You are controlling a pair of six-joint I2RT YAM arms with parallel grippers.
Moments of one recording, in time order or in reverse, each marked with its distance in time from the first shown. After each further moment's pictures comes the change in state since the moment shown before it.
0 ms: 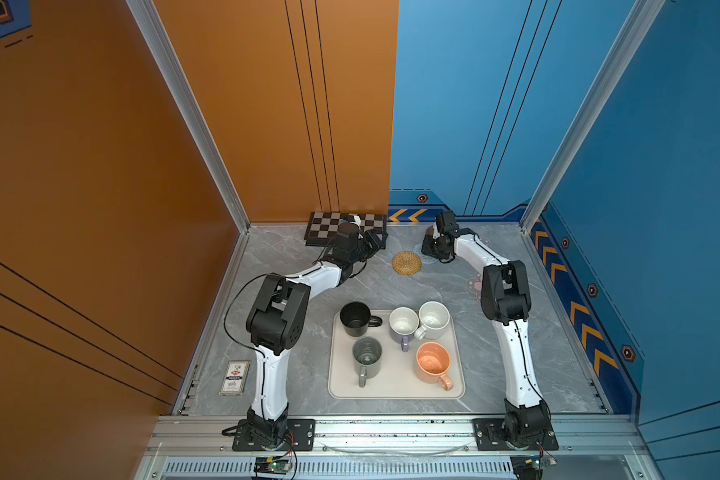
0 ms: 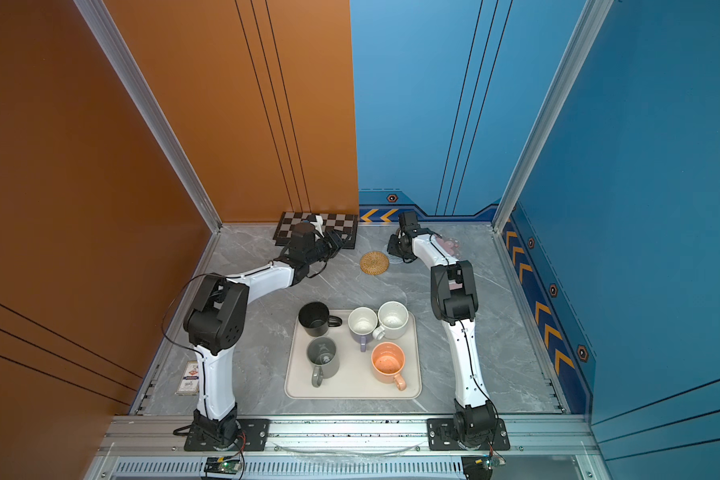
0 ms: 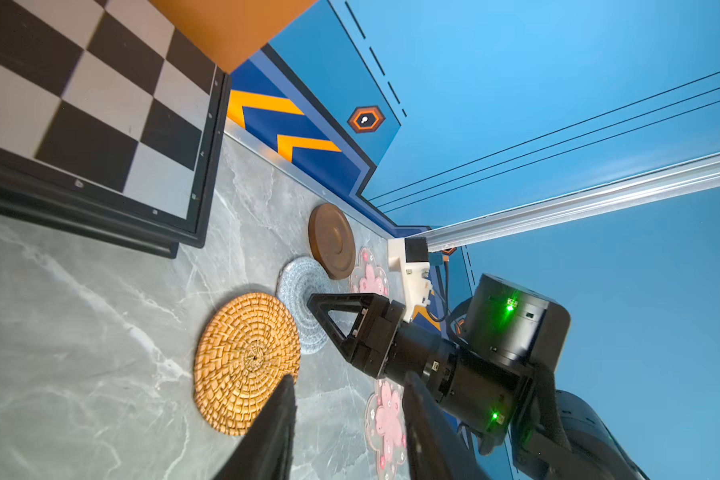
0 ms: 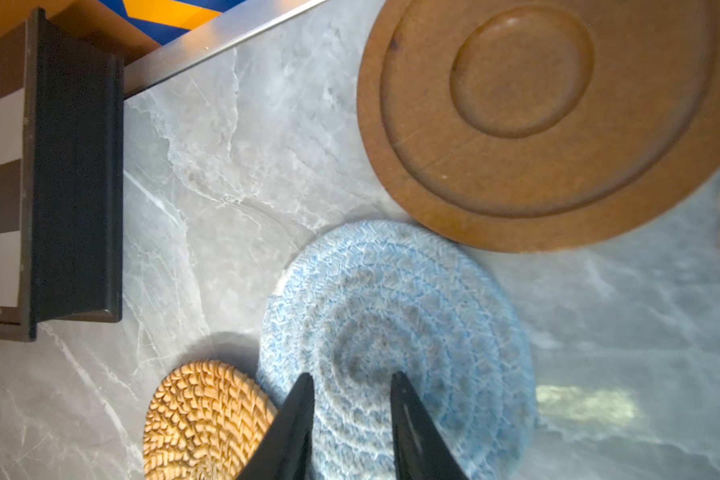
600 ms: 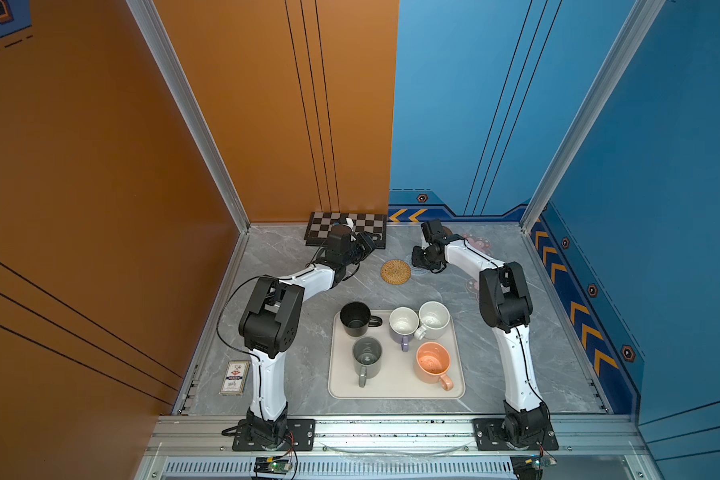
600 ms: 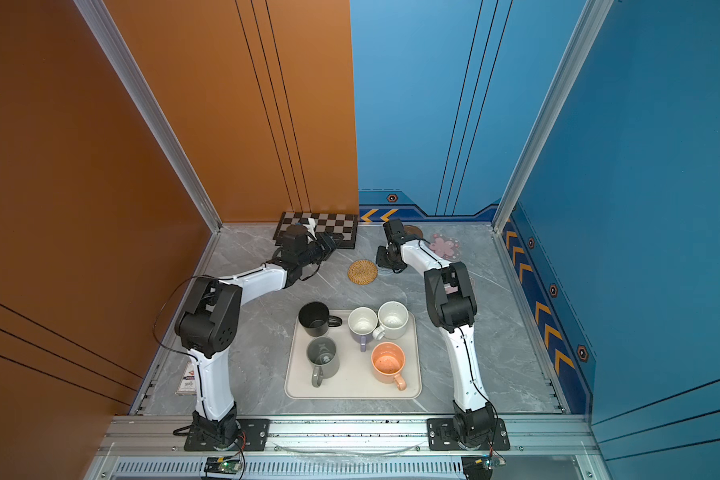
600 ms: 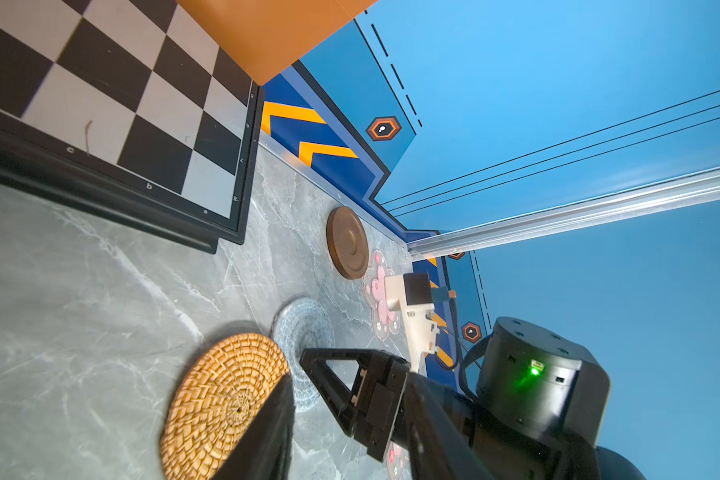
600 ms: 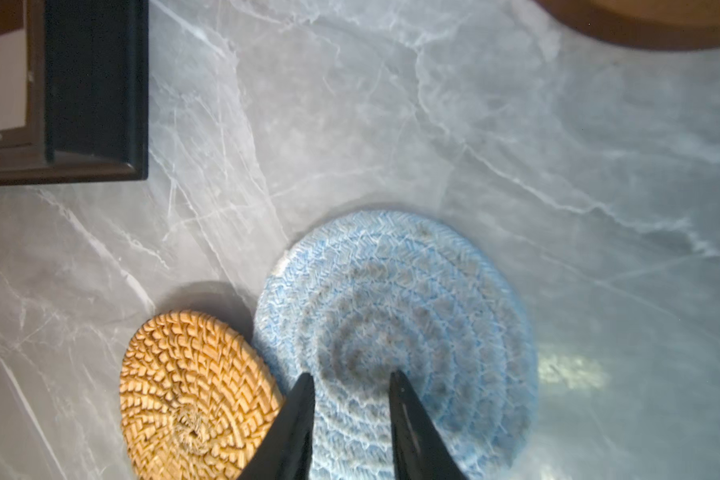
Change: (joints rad) left arm 0.034 -0.037 -0.066 0.000 0.011 0.002; right arm 0.090 -0.144 -0.213 -0.031 0.026 -0.018
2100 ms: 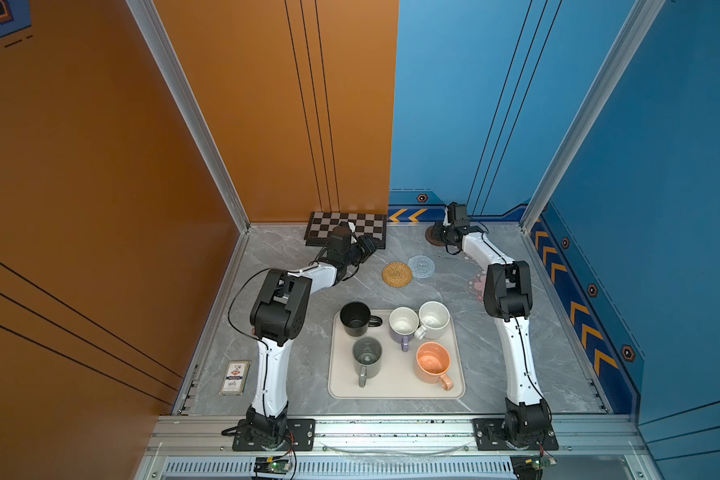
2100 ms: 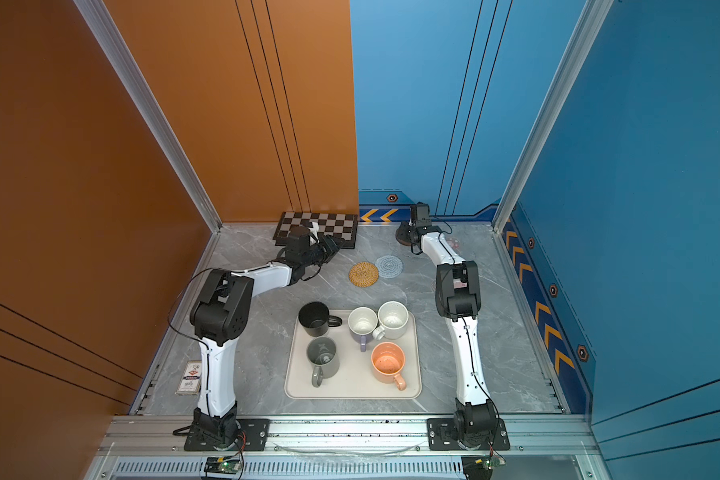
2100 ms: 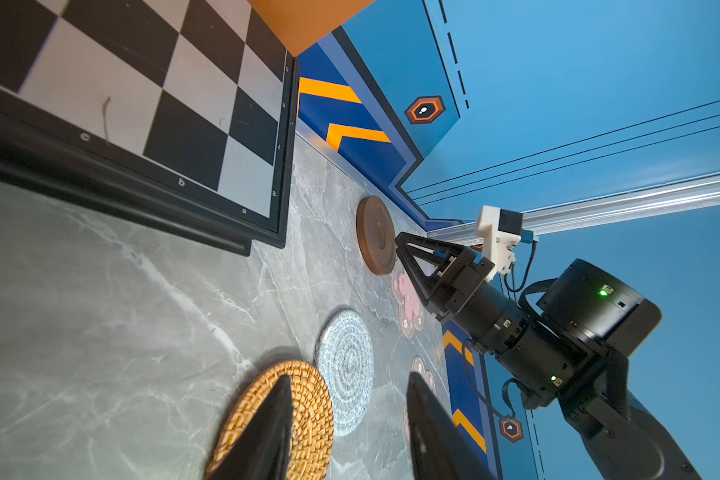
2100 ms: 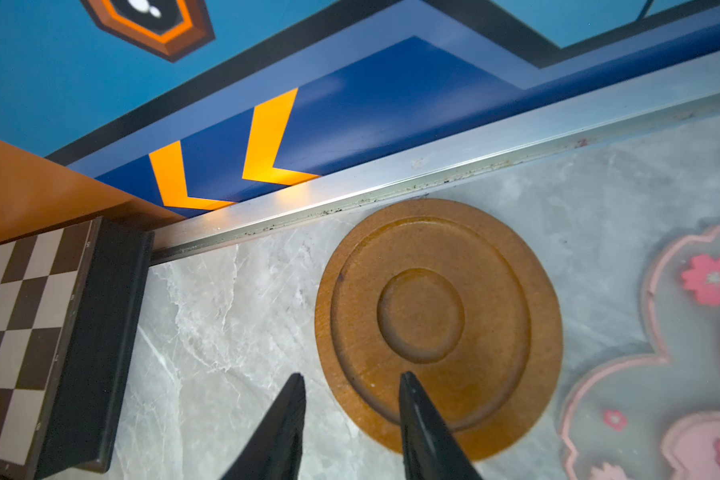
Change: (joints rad) left arm 0.032 0.142 0.086 0.003 0.068 0.018; right arm -0.172 0.226 0.317 0.251 0.026 -0.012
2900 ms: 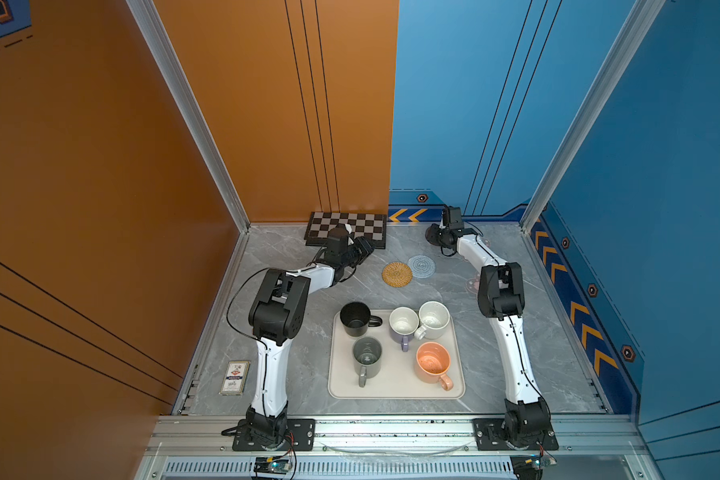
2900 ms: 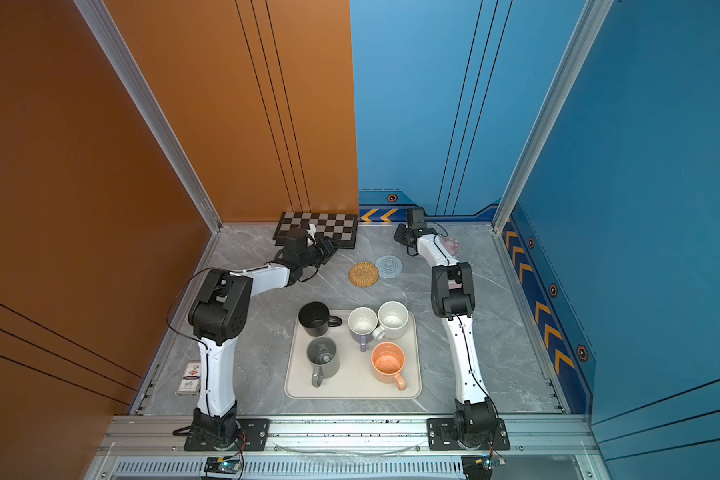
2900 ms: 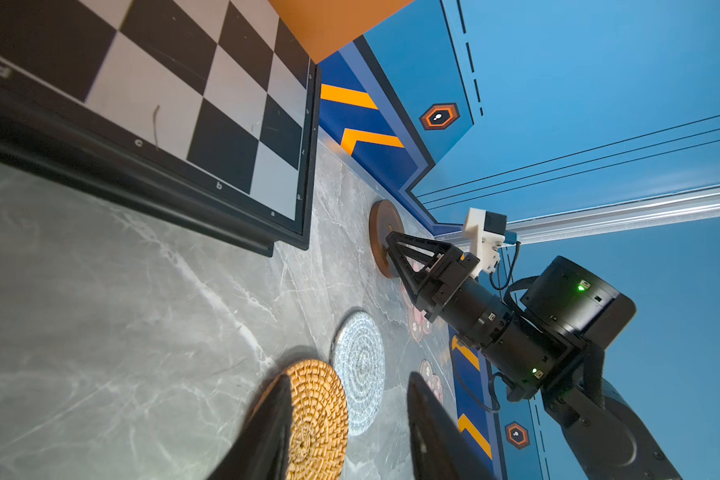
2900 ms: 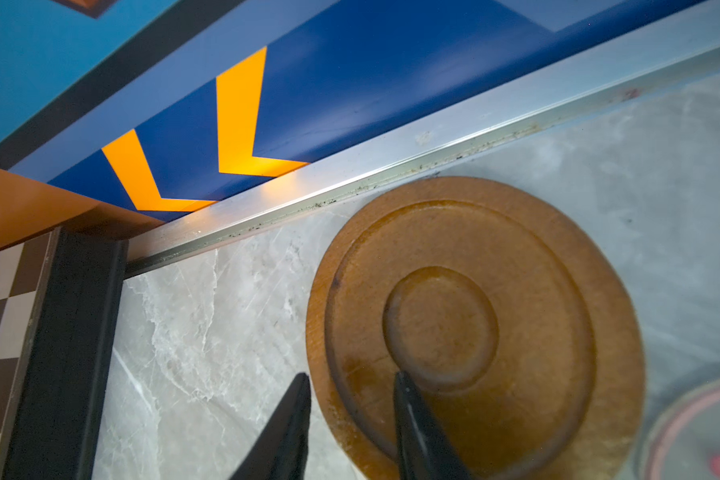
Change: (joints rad) left arm 0.017 -0.007 -0.037 0.006 0.000 0.000; right arm 0.024 0.079 0.084 -0.036 0.016 0.067
